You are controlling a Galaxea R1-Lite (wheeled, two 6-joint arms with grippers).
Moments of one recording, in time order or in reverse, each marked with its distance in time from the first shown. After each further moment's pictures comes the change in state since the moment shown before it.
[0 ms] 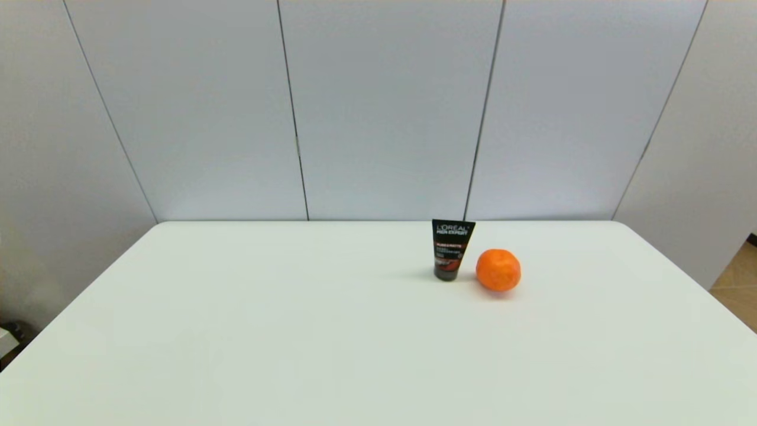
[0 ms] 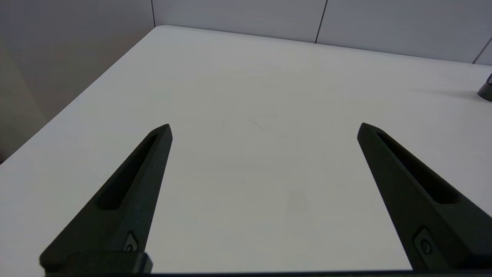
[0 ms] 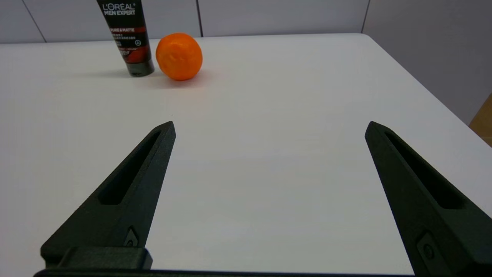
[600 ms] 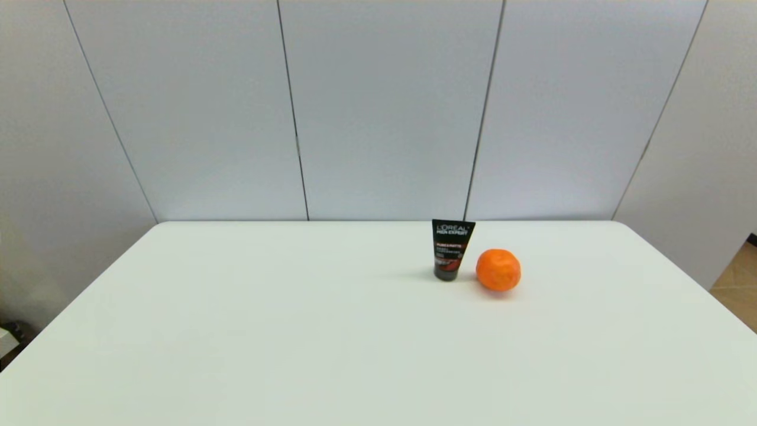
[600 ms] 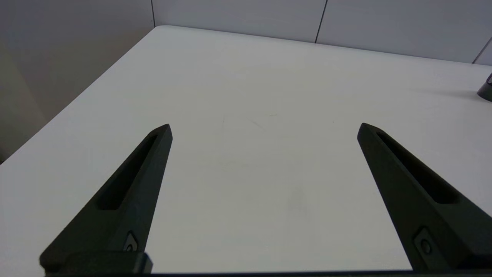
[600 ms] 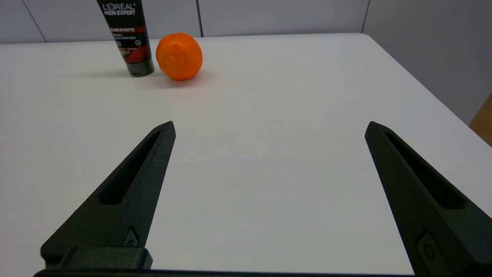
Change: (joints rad) left arm 0.000 0.000 0.000 0.000 0.000 0.000; right arm 0.000 0.000 0.000 0.000 0.000 0.000
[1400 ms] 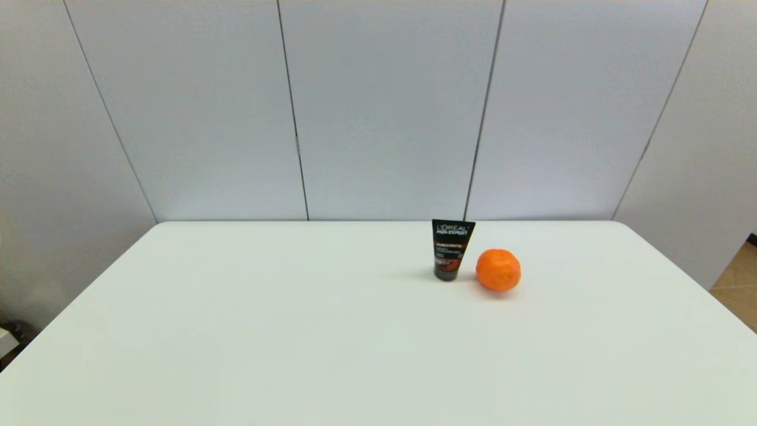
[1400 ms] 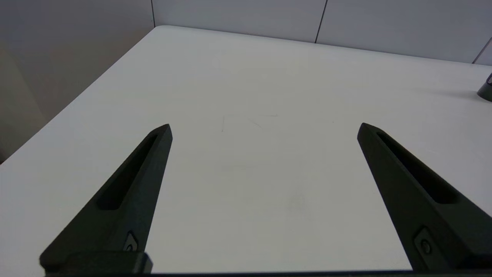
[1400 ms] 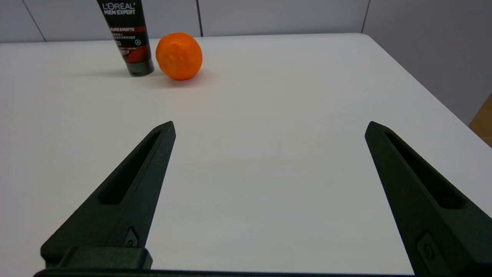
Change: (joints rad) left arm 0.000 0.000 0.000 0.000 0.000 0.001; right arm 0.000 0.000 0.000 0.000 0.001 -0.003
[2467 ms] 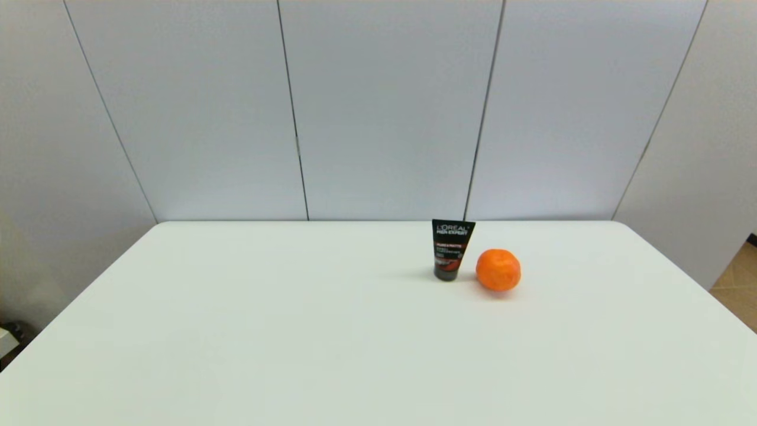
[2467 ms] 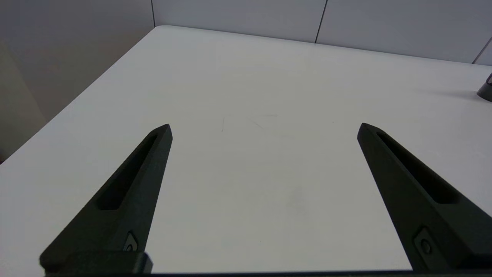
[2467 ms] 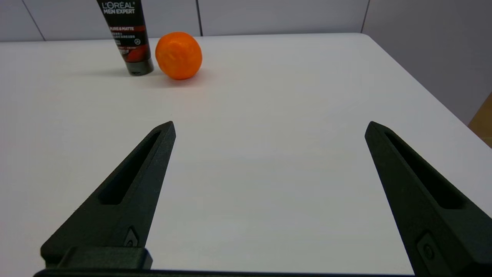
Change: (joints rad) left arm 0.000 0.000 0.000 0.000 0.000 -0.001; right arm 0.000 0.000 0.000 0.001 -0.001 -0.001
